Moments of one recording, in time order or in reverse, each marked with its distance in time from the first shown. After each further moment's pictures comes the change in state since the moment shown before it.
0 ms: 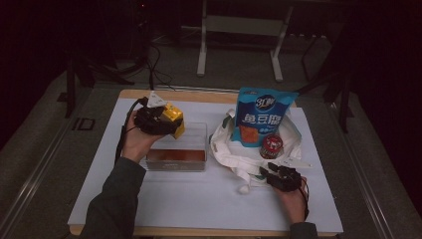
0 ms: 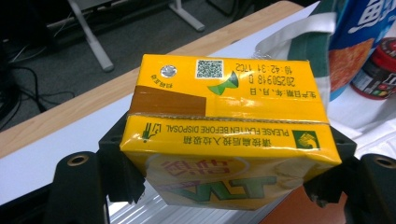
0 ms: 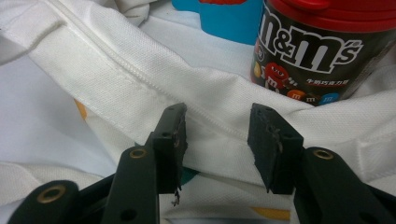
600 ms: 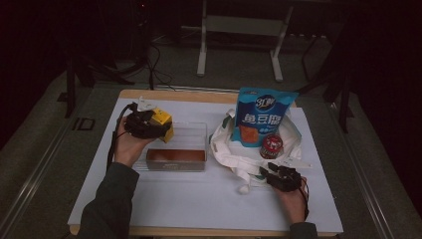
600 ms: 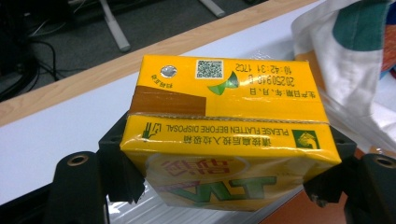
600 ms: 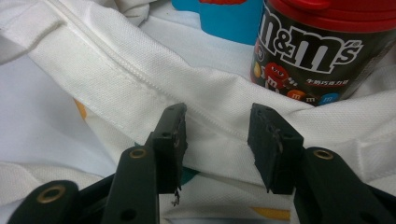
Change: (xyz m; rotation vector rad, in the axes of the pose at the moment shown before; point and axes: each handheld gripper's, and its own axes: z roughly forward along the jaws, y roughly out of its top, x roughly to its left) left arm 0.021 -0.028 -0.001 0.040 0.055 -0.073; right arm 0.000 0.000 0.000 0.001 -0.001 0.000
